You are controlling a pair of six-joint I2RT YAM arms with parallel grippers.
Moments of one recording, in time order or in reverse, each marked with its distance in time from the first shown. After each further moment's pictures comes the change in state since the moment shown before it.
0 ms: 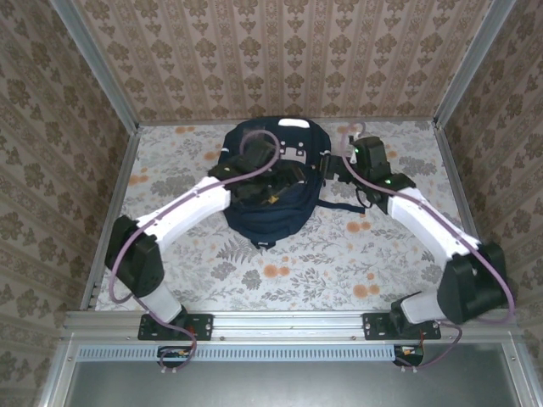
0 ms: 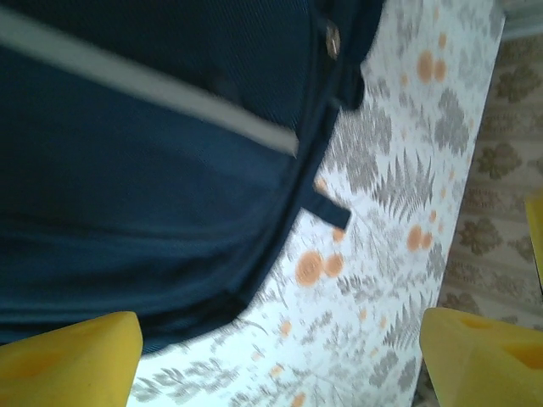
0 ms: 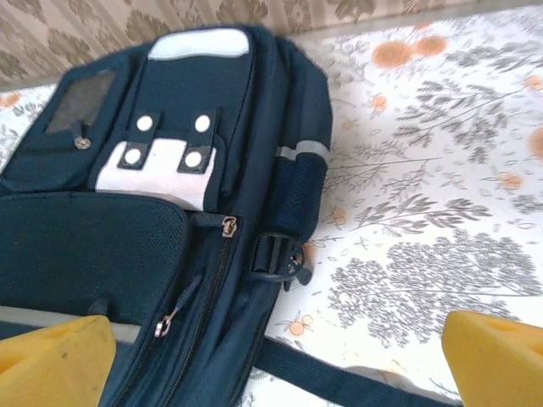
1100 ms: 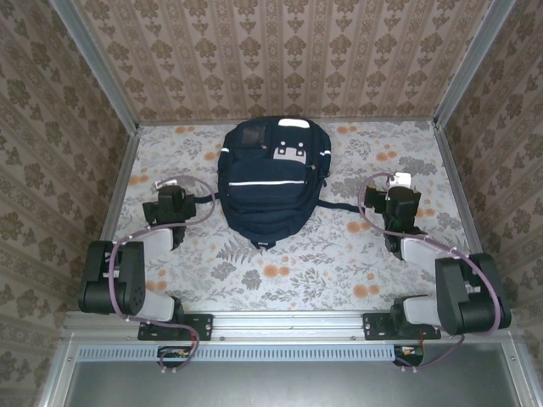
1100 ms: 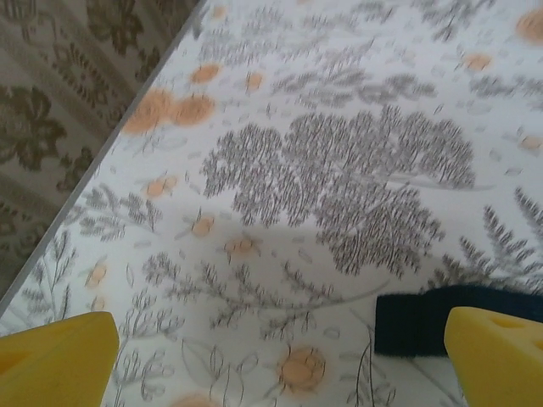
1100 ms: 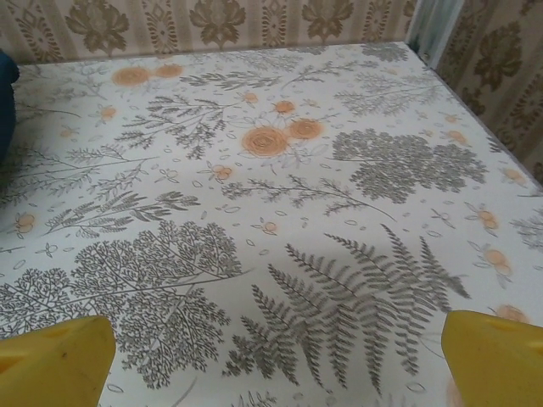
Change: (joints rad) left arm 0.646 -0.195 -0.906 0.956 -0.541 1.078; right arm -0.251 -0.021 -0.644 0.817 0.201 -0.274
